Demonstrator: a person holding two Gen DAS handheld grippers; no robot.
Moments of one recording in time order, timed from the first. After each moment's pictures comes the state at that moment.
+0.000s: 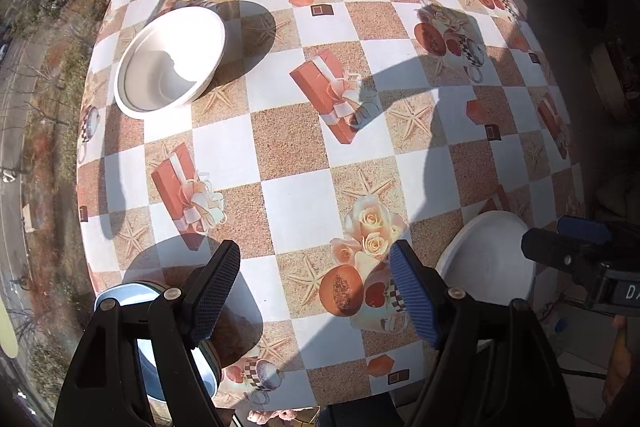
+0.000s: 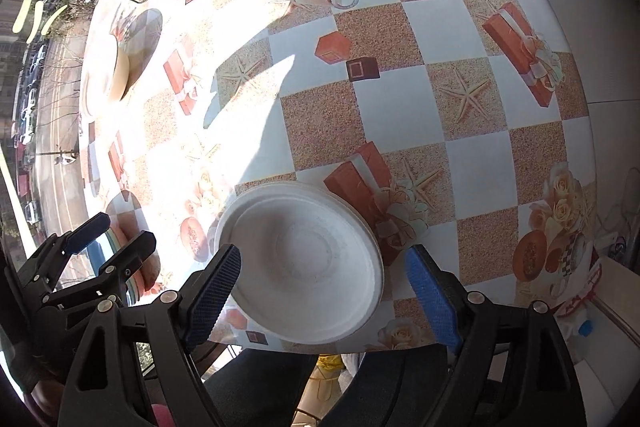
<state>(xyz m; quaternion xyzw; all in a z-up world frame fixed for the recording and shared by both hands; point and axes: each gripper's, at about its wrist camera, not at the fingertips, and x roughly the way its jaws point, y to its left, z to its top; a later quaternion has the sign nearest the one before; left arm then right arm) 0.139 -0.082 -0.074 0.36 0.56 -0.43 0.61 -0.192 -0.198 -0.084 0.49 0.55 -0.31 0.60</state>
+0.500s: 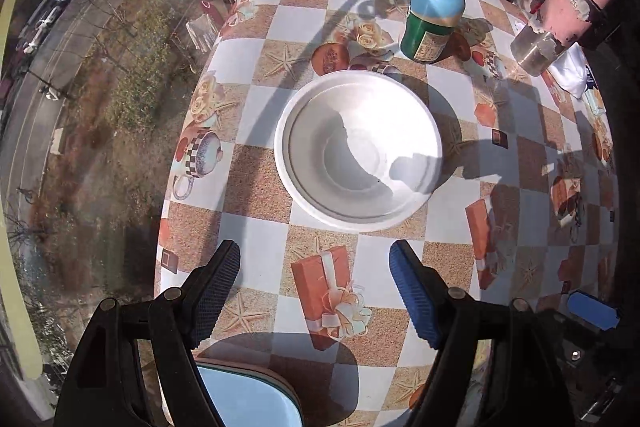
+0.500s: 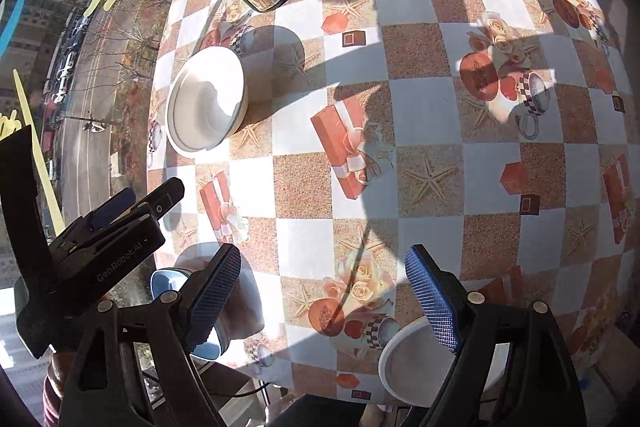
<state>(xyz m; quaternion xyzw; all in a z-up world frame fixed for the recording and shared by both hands) 0.295 -0.094 -0.082 0.27 0.57 -0.31 0.71 -0.025 -0.210 -0.053 0.45 0.55 -0.24 0.66</state>
